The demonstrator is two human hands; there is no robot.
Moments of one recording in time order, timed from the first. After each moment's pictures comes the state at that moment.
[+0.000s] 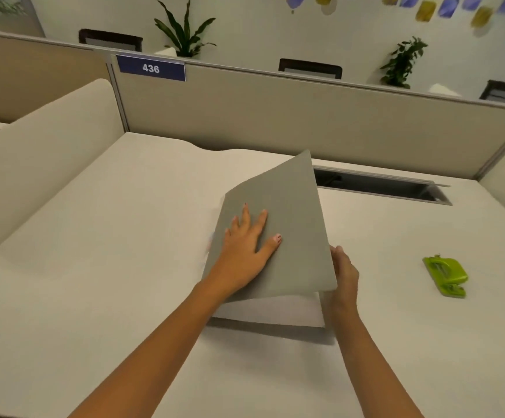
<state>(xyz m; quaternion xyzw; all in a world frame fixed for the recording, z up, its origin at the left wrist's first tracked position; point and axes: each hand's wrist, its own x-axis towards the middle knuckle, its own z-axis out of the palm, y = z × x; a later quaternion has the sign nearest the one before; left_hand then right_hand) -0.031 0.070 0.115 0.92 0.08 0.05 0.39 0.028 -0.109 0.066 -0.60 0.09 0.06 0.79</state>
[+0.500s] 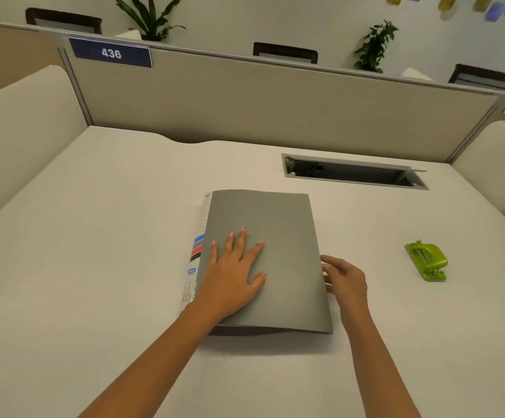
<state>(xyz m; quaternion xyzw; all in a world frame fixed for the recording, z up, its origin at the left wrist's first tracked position) -0.020 0.071 0.051 0.99 0.00 0.01 0.16 0.042 -0.150 0.052 -0.79 0.12 0.05 0.60</state>
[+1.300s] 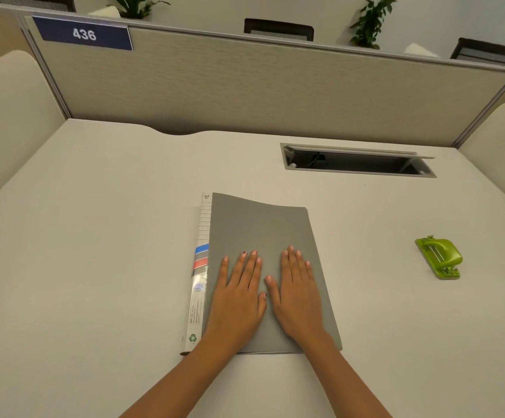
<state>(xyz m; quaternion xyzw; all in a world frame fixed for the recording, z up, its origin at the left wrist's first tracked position) -0.015 0.058 -0.009 1.00 -0.01 0.05 0.05 0.035 -0.075 -0.024 -0.97 -0.16 -0.05 0.15</state>
